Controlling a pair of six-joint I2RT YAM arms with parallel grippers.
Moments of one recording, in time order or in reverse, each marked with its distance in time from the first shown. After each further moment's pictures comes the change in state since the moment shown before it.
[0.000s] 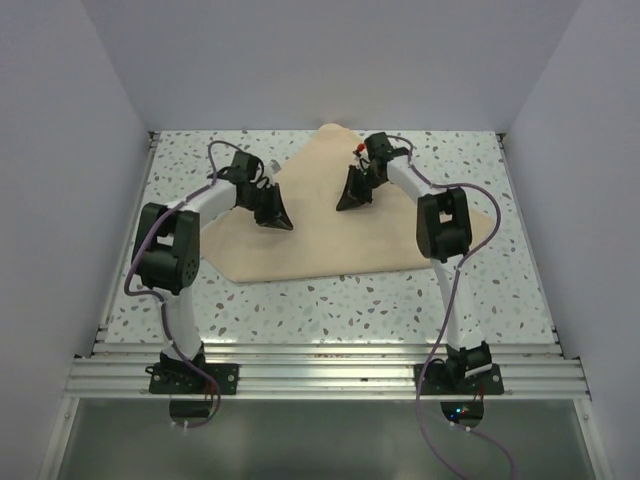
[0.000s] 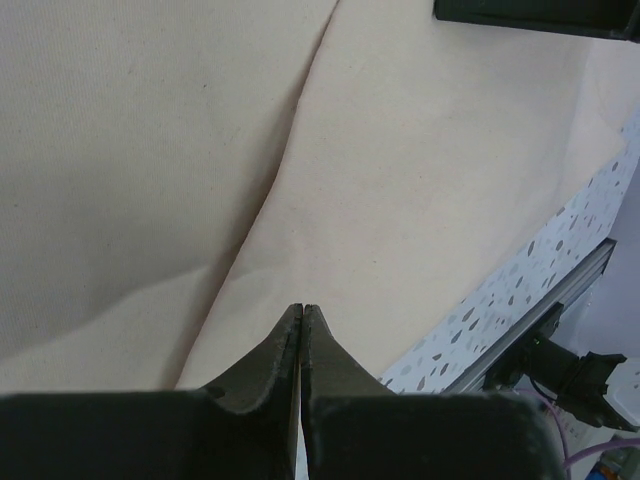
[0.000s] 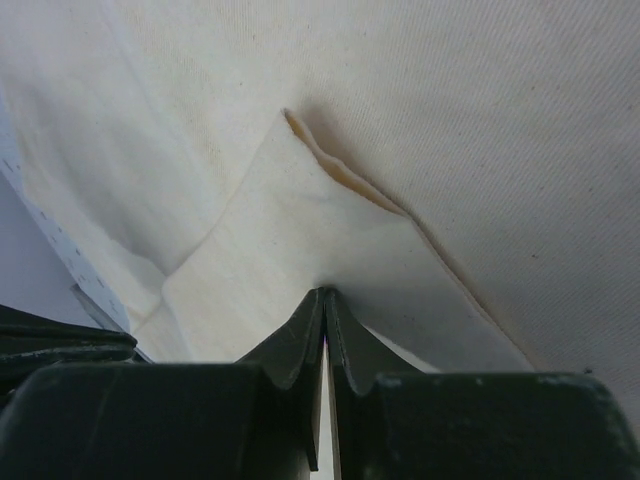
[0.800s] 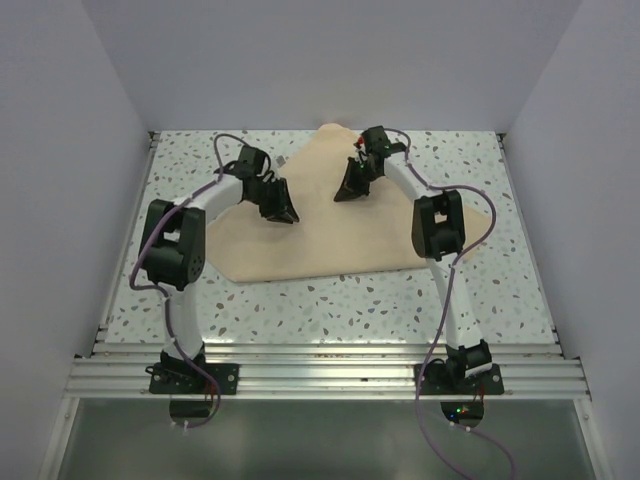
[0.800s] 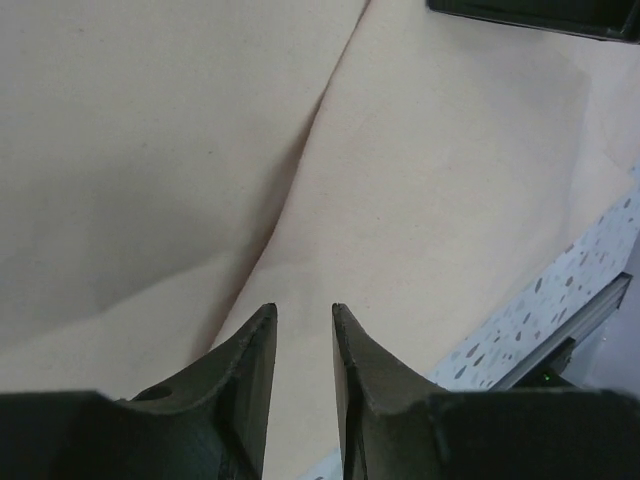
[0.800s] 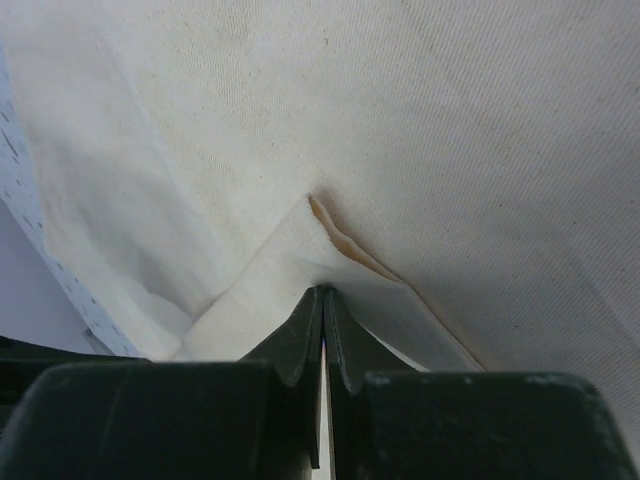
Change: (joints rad) left arm -0.025 0.063 0.096 0.002 -0.041 -0.024; right arm -0.002 0.098 0.186 -0.027 0.062 0.072
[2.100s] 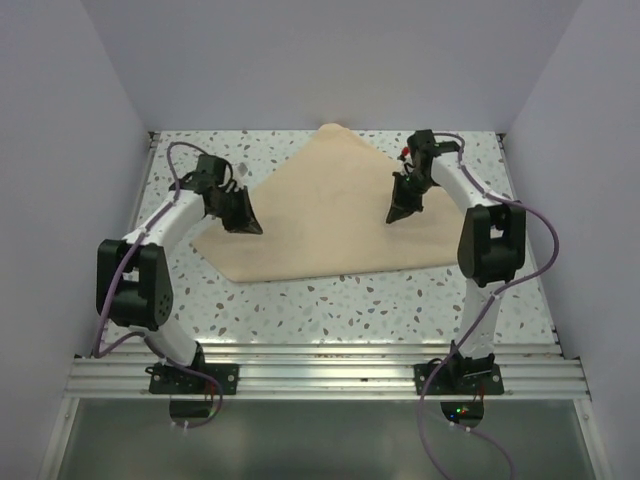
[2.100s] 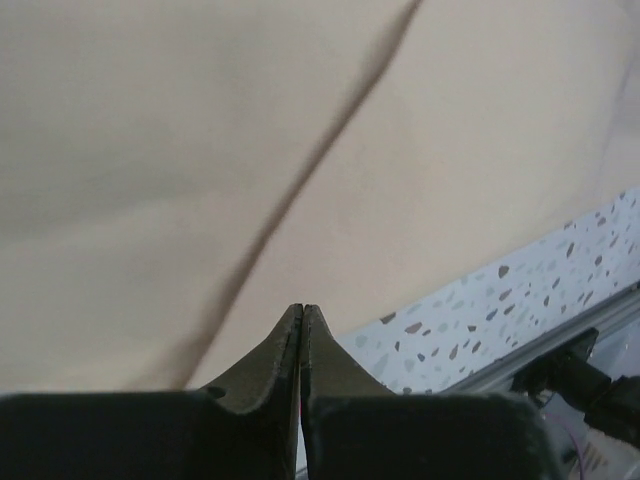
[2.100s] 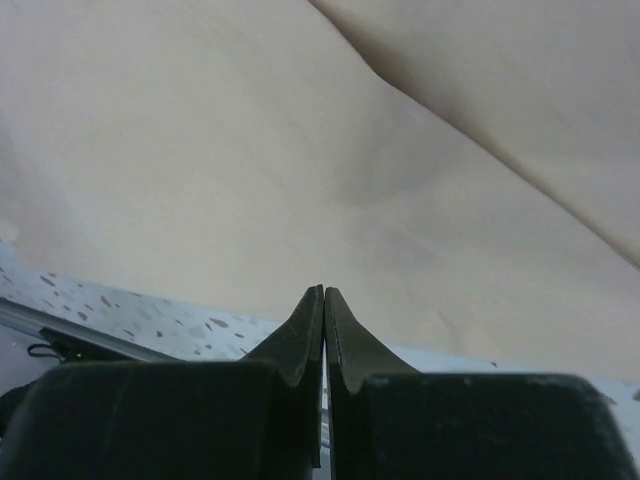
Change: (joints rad) left arm 0.191 -0.370 -0.256 -0.148 -0.114 0.068; right arm -0.111 -0.553 -0.562 -0.197 0.154 -0.198
